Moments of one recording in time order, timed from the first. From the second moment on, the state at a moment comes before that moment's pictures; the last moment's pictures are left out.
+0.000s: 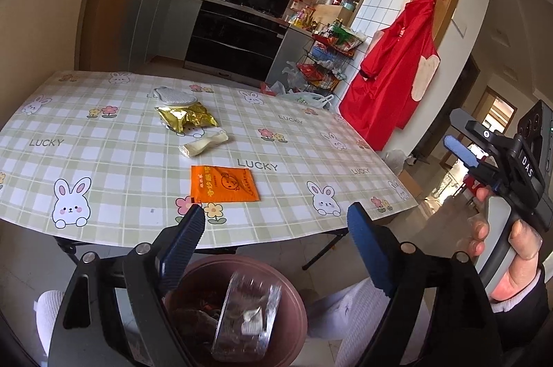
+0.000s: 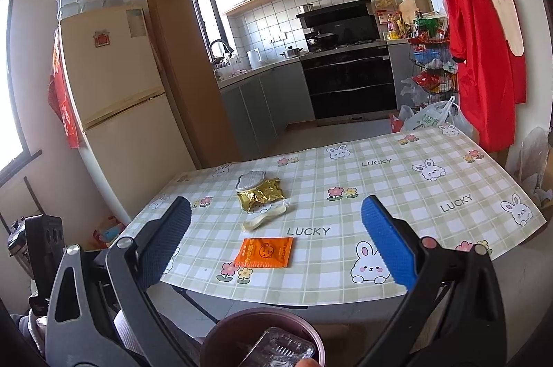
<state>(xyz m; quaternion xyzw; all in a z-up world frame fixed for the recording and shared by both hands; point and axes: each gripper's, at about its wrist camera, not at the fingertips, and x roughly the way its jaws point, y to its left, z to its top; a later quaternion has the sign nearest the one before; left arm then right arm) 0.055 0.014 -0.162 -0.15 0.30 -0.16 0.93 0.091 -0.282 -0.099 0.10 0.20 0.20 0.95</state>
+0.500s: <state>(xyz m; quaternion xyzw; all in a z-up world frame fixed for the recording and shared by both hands) 0.057 0.038 -0.162 -0.17 0.30 -0.09 0.94 0.094 -0.278 -0.105 0.10 0.21 0.20 0.95</state>
